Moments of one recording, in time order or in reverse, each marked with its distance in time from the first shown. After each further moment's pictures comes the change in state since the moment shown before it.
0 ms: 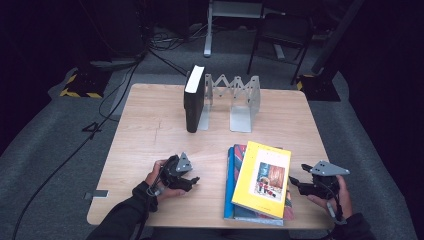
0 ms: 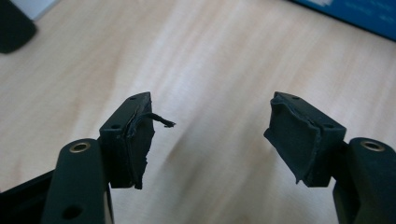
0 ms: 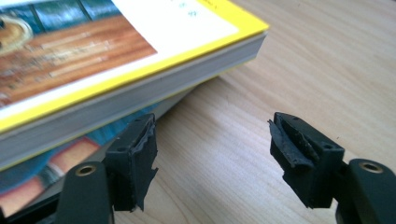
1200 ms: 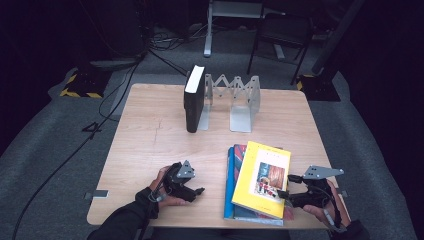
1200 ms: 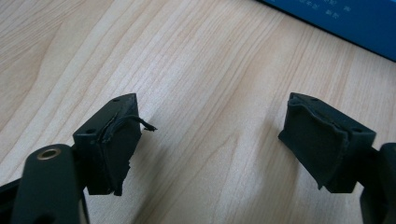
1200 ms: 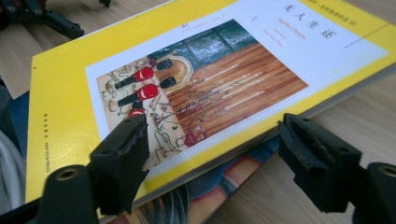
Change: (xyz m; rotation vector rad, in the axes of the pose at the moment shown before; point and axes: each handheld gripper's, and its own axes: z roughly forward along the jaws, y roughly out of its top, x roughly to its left) left arm -0.014 -0.009 0.014 -0.039 -0.111 -0.045; right arm 0.035 0.019 -0.009 0.044 0.290 0.115
